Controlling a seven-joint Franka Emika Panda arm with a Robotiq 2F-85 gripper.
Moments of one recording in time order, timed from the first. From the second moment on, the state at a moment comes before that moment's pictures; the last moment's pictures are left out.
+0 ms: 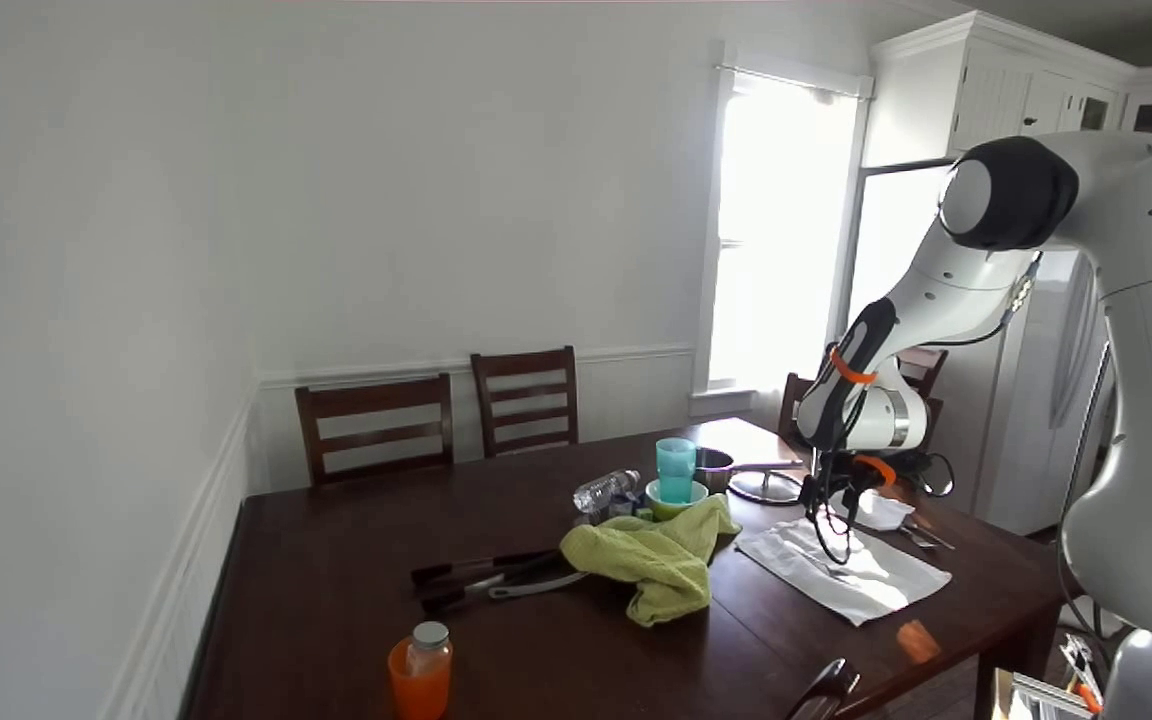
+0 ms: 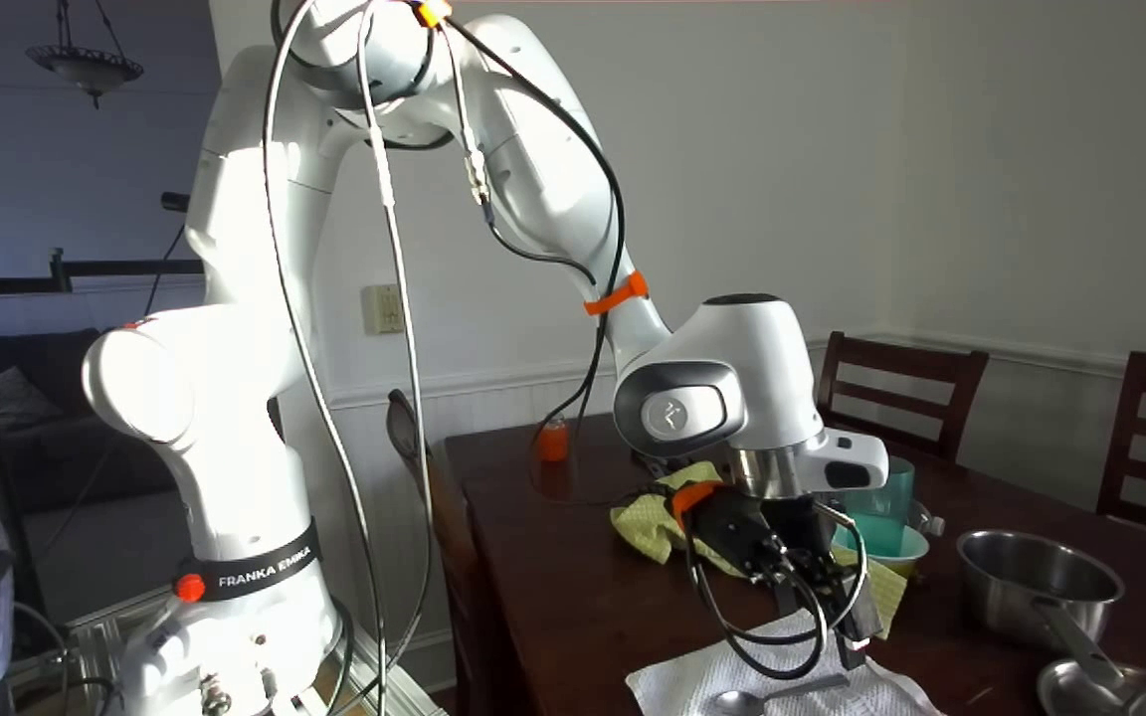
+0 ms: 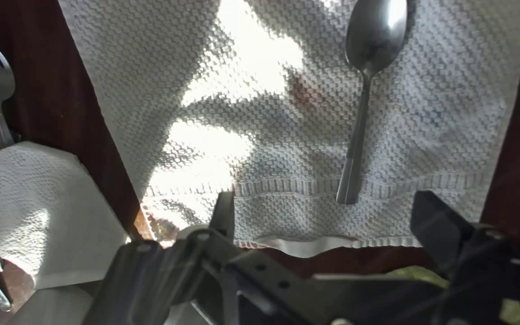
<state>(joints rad) -0.81 0.40 -0.10 -2.28 0.01 2.92 -0.39</state>
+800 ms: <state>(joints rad) -0.56 0.40 -0.23 -2.31 -0.01 2.84 -0.25</state>
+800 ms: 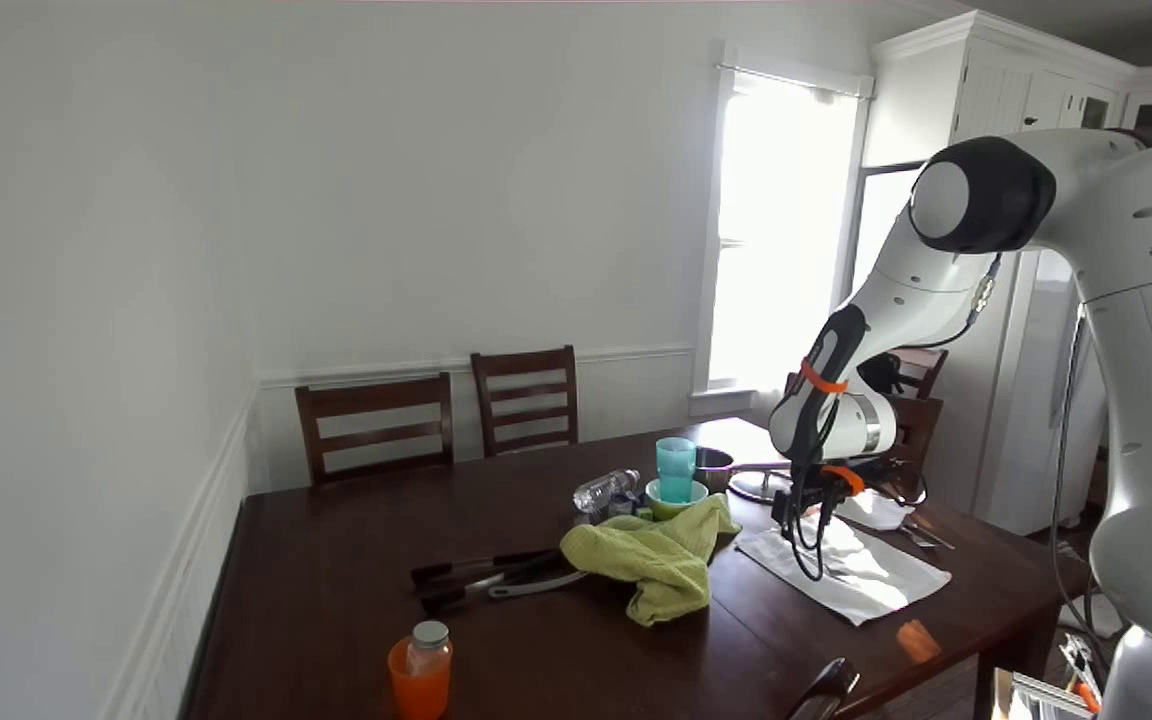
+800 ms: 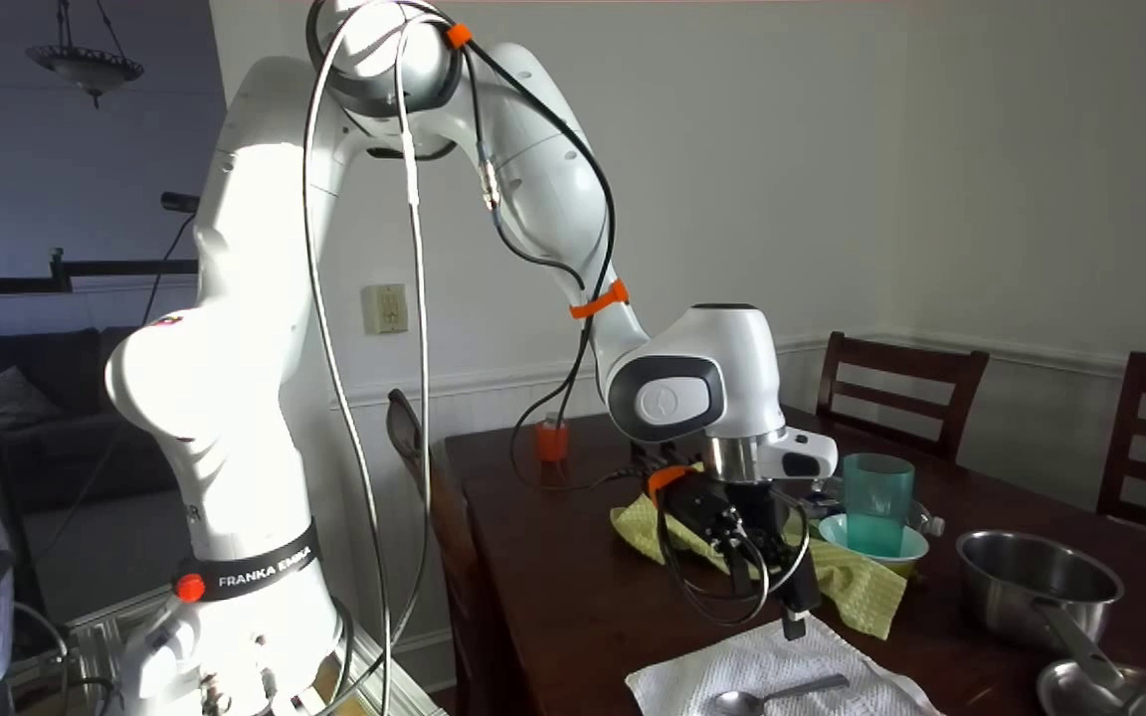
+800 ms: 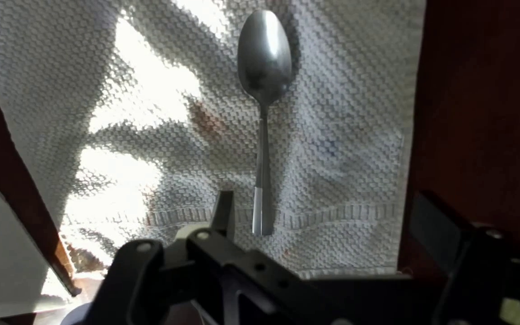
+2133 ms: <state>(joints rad) -0.50 0.48 -0.20 -2.27 0.04 2.83 -0.20</state>
